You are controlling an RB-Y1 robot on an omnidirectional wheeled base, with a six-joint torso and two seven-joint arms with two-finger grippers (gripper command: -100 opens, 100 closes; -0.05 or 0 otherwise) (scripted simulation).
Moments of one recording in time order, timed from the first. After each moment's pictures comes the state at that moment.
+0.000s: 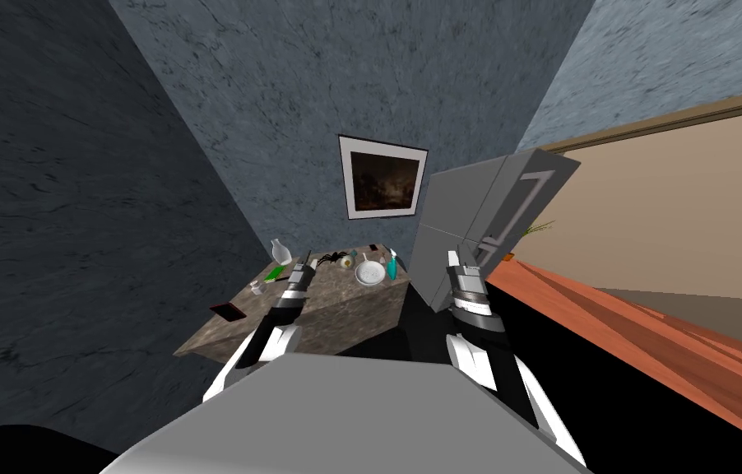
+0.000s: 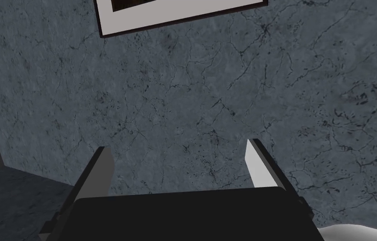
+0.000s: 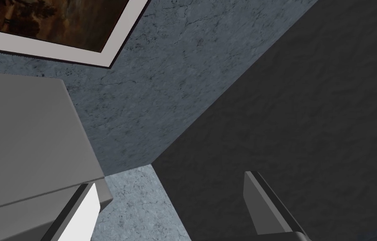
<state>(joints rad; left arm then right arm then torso) 0.44 0.20 0.03 -2.19 0.12 -0.31 -0.10 0.50 0.00 -0.06 -2.37 0.12 -0.46 0.14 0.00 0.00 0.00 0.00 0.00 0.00</state>
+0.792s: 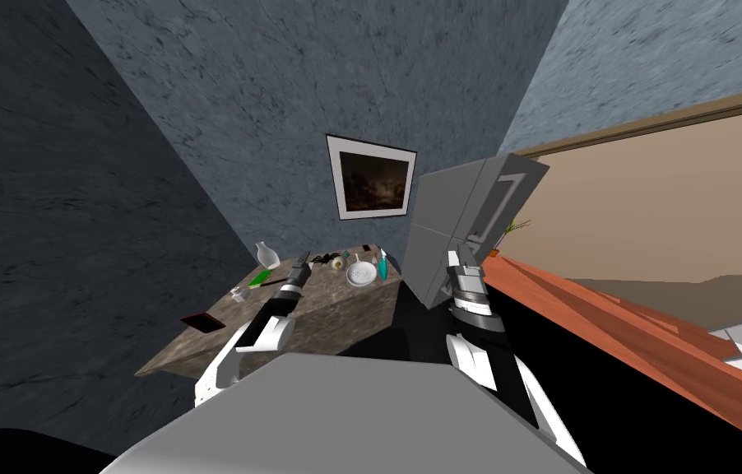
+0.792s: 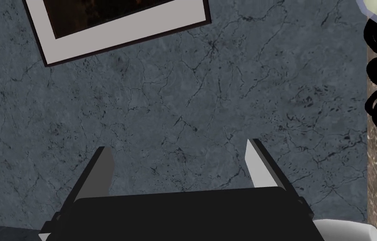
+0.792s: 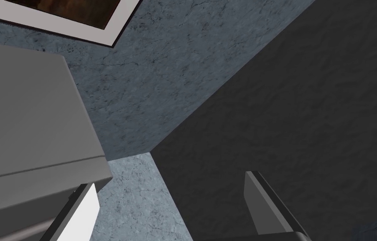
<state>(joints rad) 0.39 0.26 0.12 -2.16 0.13 -0.07 -0.08 0.50 0.00 -0.06 -2.37 0.12 -0.46 0.14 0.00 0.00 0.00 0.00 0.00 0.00</state>
